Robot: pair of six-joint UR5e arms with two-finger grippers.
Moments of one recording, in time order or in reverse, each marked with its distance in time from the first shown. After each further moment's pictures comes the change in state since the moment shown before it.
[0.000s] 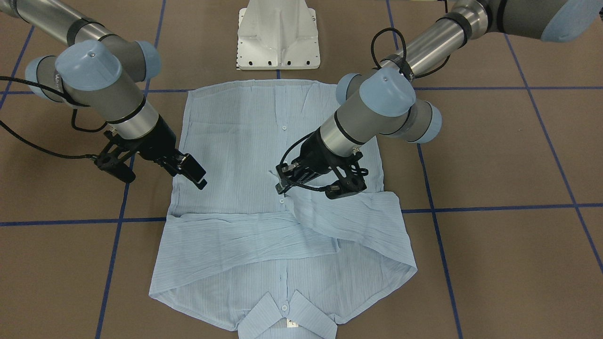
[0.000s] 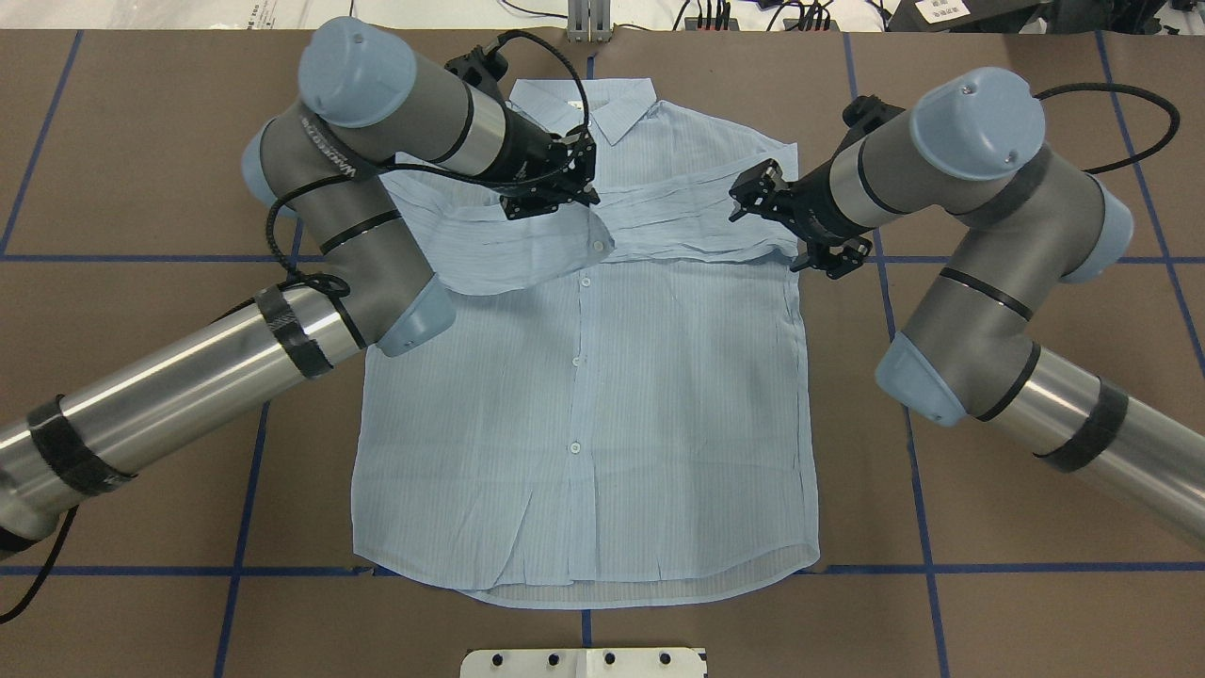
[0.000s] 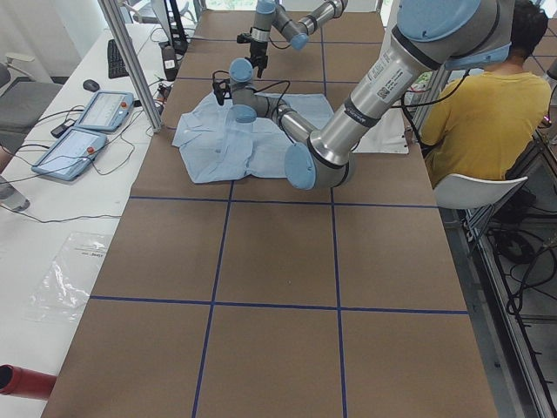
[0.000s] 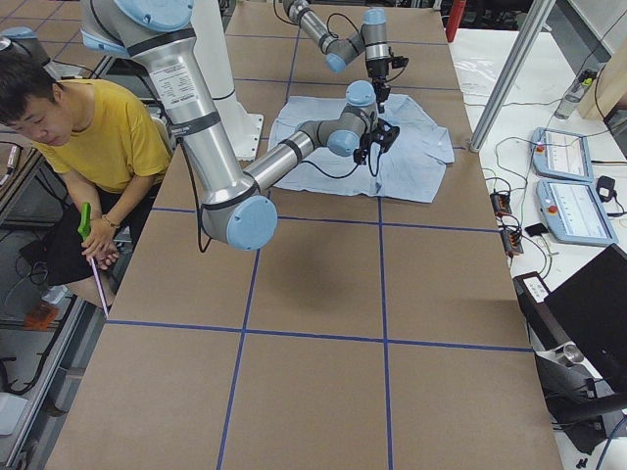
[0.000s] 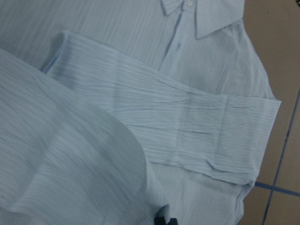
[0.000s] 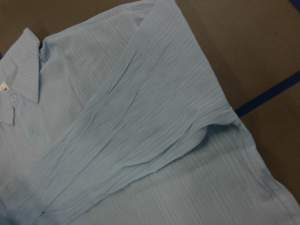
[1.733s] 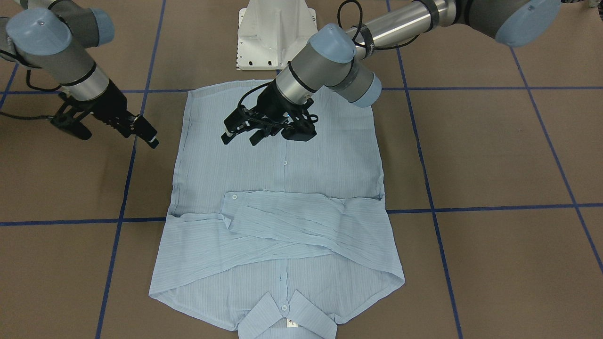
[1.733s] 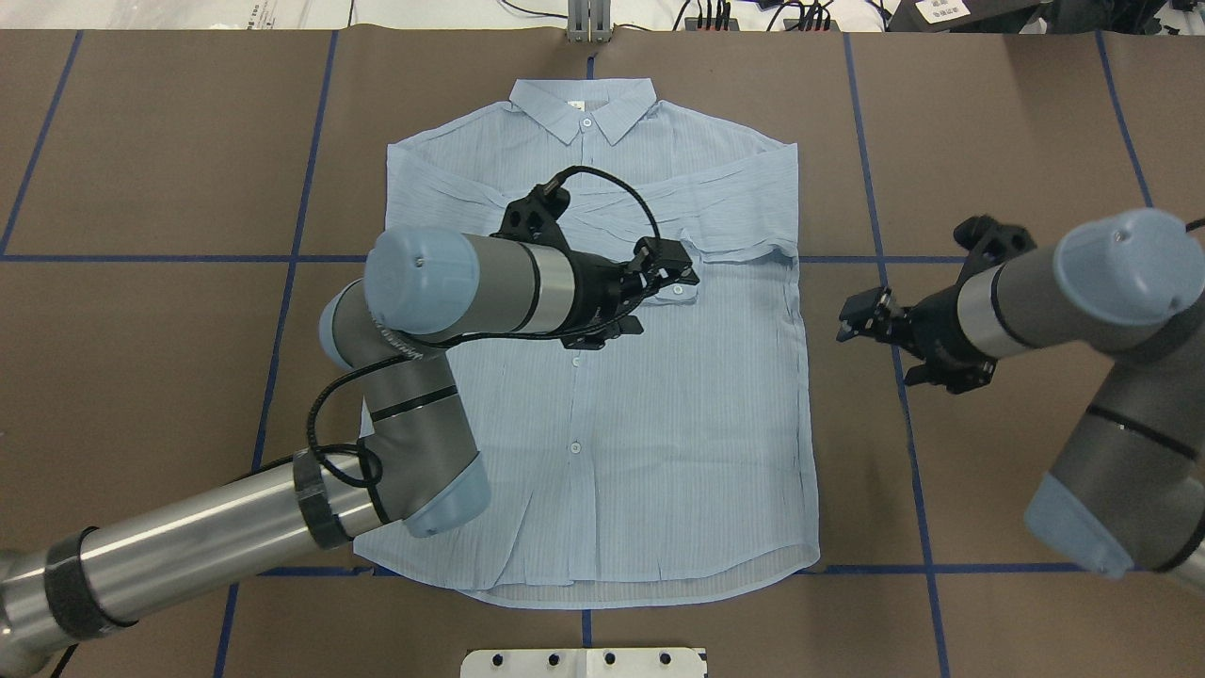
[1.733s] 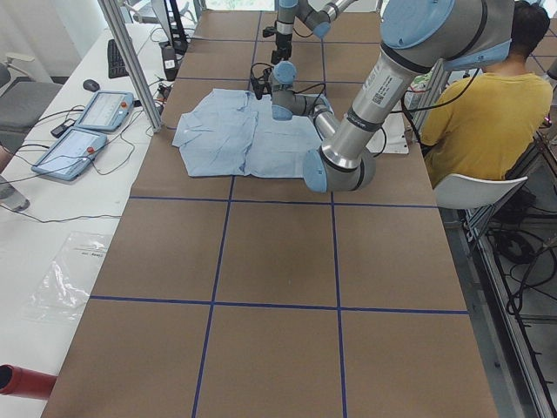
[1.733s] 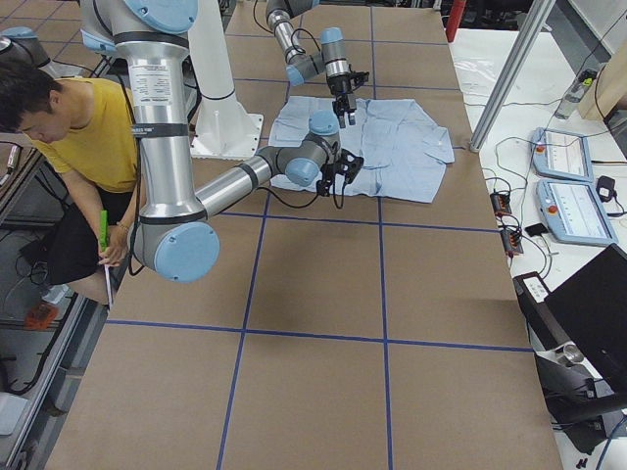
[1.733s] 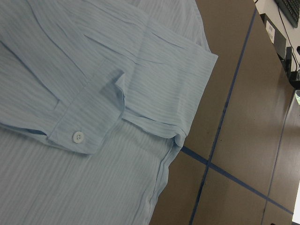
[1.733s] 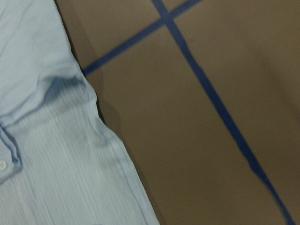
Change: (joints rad) left arm 0.228 0.147 -0.239 -0.089 0.264 -0.127; right arm -0.145 -0.356 0.281 -0.004 -0.065 0.004
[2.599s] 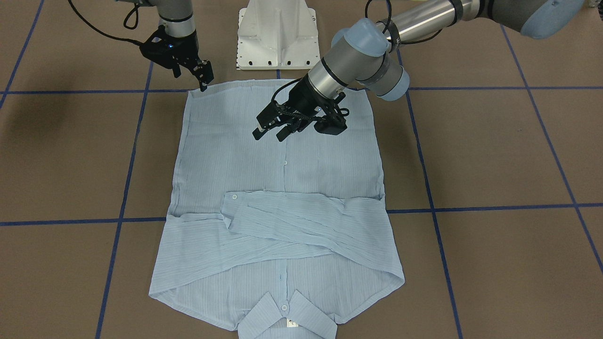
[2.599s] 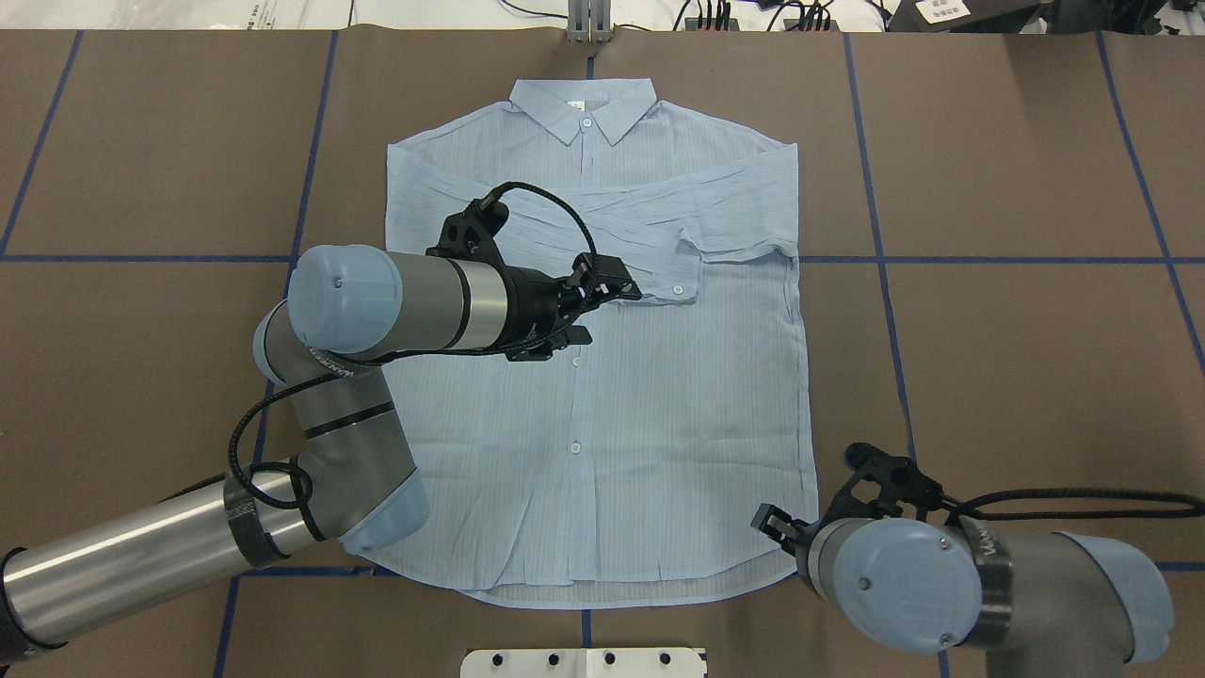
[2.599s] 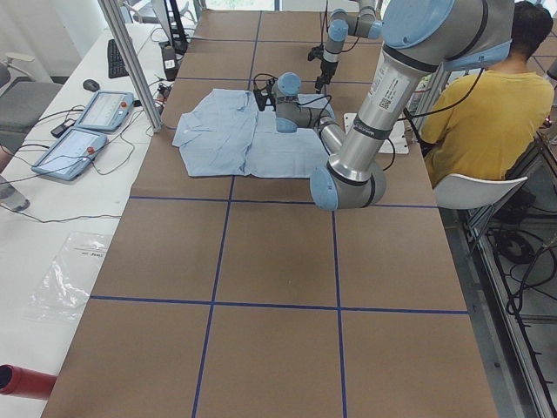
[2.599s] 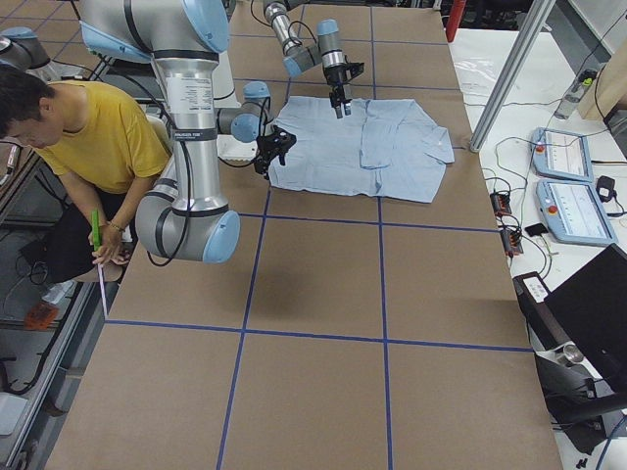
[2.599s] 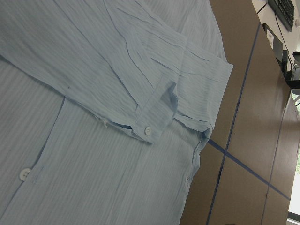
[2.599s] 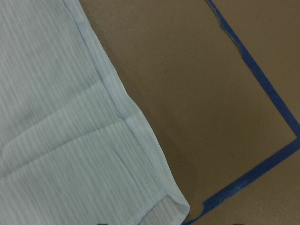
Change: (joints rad) left arm -0.007 0.094 -0.074 -0.001 0.002 0.013; right arm -0.519 0.115 0.198 -0.579 -0.428 0.331
